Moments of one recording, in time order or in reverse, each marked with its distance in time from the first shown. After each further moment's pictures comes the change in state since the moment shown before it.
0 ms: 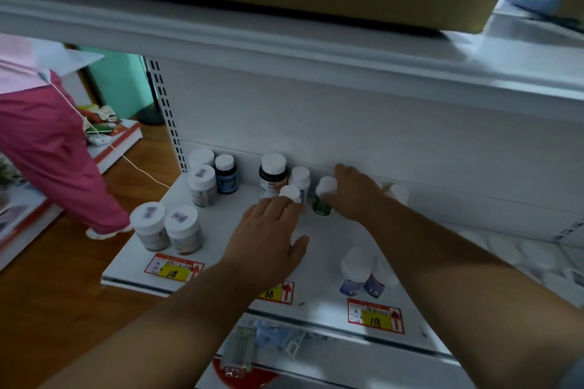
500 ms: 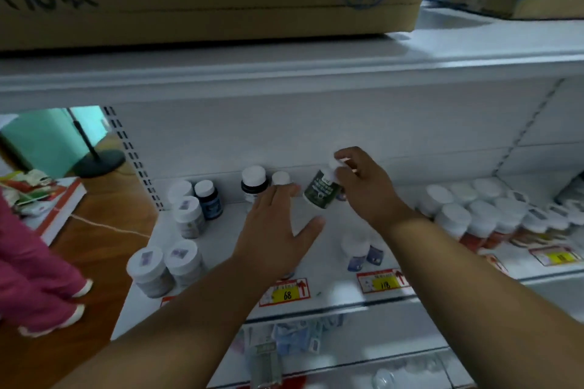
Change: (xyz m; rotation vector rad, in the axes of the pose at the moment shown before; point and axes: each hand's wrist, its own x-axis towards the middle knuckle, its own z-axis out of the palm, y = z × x) left_hand 0.011 -0.006 -0.024 -0.467 -0.016 0.078; right_hand -0.097 -0.037 -0.039 0.918 0.493 0.213
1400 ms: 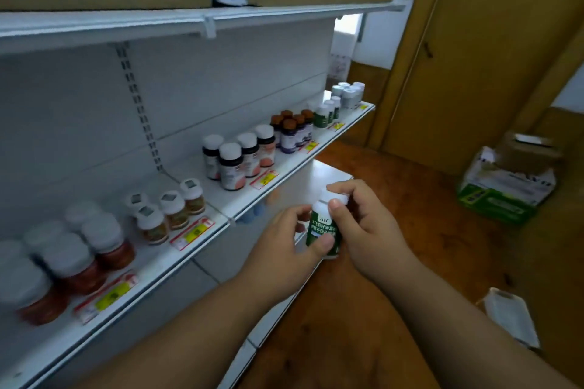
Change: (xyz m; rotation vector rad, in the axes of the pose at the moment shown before) left_hand -0.039 0.444 0.348 -0.592 -0.718 0.385; right_hand -0.305 0.103 -0.471 -0.259 0.664 0.166
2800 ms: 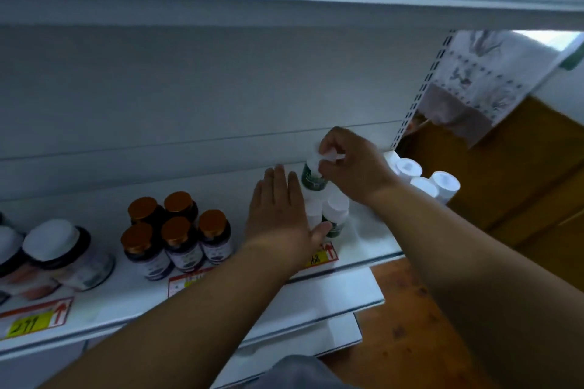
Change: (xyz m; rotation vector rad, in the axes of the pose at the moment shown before) left_hand 0.619 -0.092 0.156 0.894 0.373 -0.614; right_hand 0.676 0.361 -0.046 -0.153 -0.661 -0.357
